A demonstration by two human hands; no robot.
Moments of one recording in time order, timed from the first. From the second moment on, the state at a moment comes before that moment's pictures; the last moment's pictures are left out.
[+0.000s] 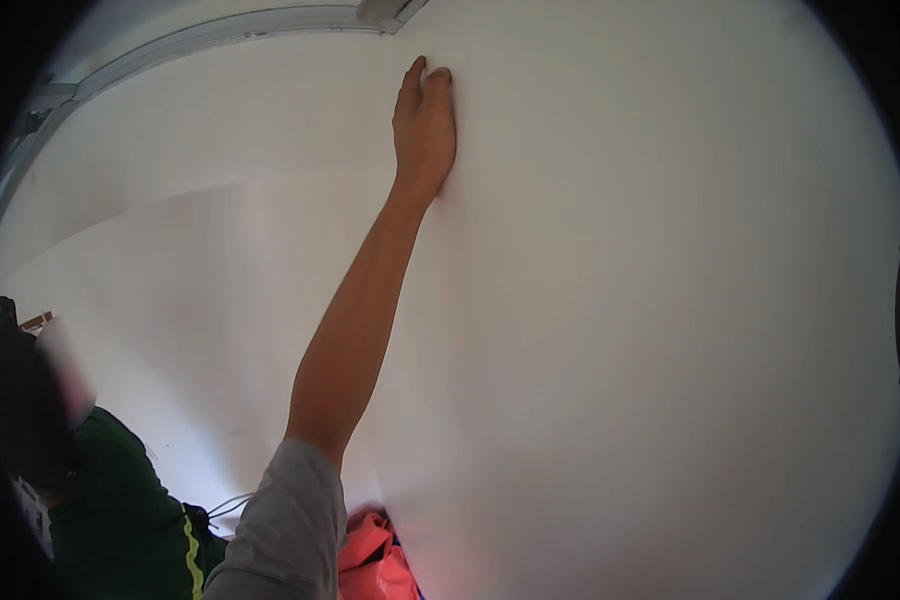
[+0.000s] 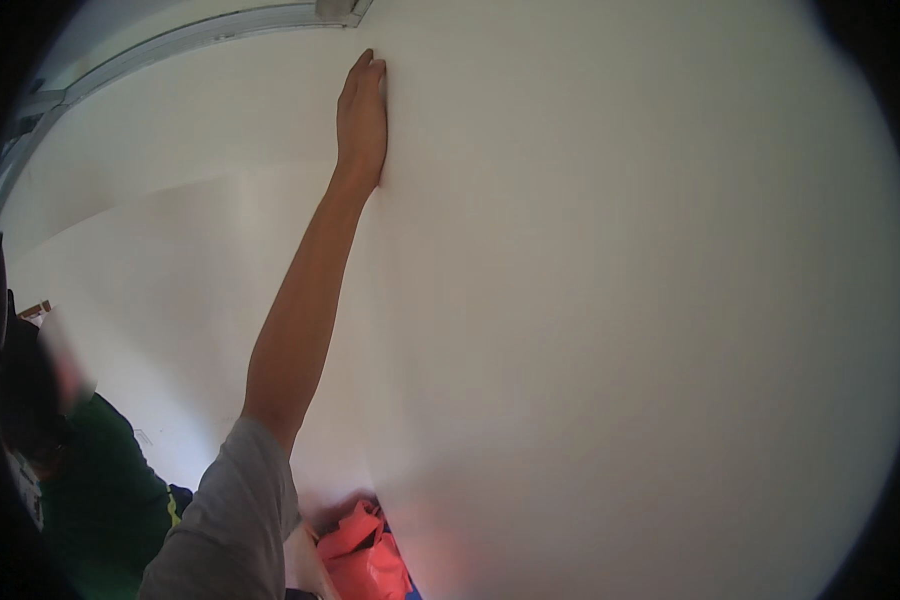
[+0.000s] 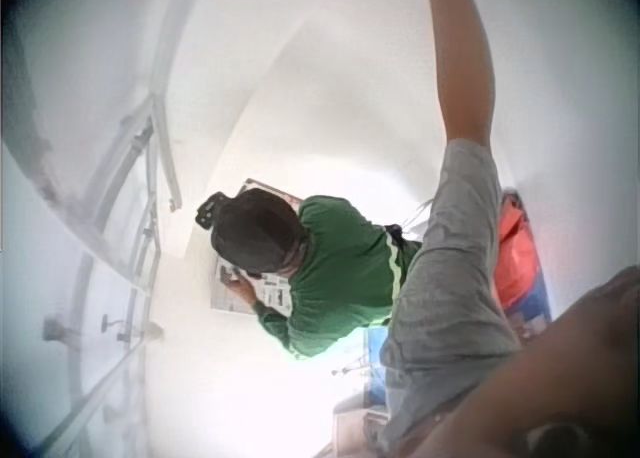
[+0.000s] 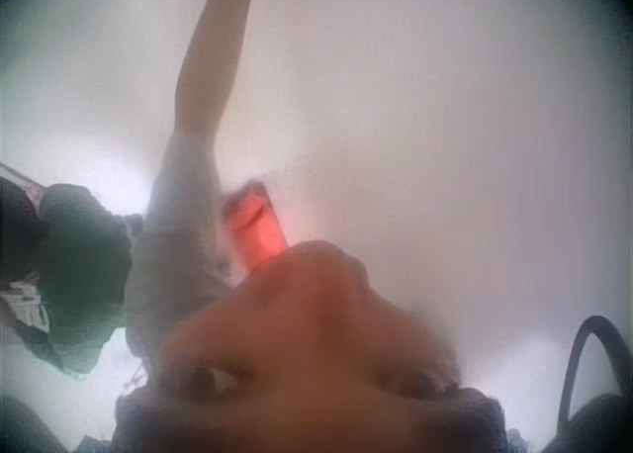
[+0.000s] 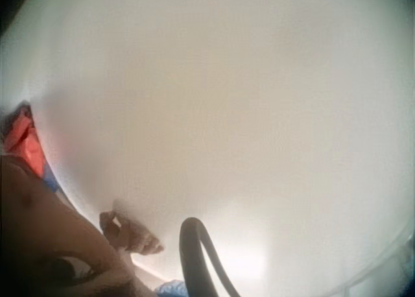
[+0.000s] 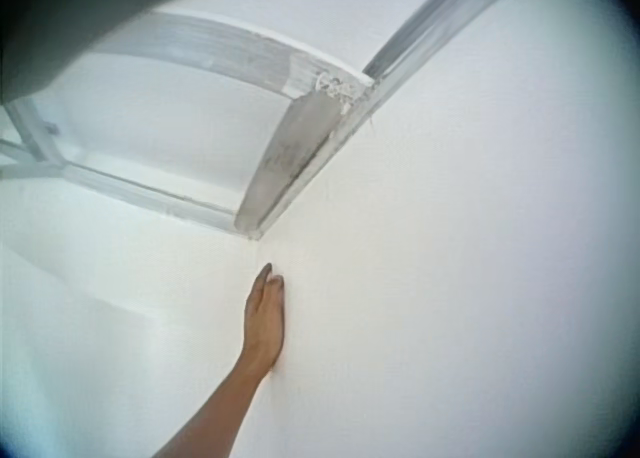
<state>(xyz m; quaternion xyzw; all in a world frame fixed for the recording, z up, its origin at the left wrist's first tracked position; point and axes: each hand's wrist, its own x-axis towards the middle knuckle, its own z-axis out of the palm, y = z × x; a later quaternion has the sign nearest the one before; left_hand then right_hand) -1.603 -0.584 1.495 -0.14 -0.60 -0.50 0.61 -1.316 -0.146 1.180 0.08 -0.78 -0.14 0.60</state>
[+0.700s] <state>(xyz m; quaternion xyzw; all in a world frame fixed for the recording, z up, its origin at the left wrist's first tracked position) -1.540 -0.582 1.503 -0.11 -0.56 -0.17 0.80 -1.268 -0.158 1.150 0.07 -0.79 -0.12 0.60</state>
